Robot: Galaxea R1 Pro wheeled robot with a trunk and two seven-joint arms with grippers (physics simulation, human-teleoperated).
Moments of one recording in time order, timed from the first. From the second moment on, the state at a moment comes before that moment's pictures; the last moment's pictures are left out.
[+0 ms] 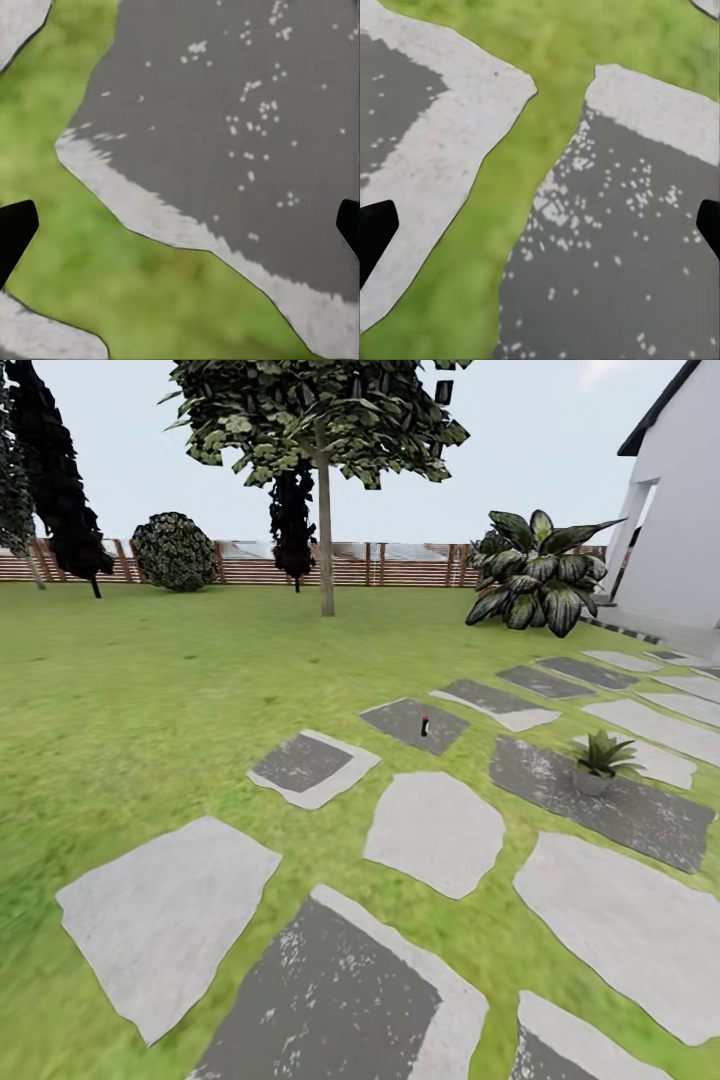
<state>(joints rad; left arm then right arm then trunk) -0.21 0.03 0.00 -0.29 -0.01 -0.26 0.00 -0.06 -0.09 -0.04 -0.47 -0.11 -0.36 0.00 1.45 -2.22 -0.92</state>
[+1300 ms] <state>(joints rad) -0.21 0.03 0.00 -0.29 -0.01 -0.26 0.00 -0.06 -0.09 -0.04 -0.47 -0.11 -0.36 0.00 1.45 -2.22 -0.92</state>
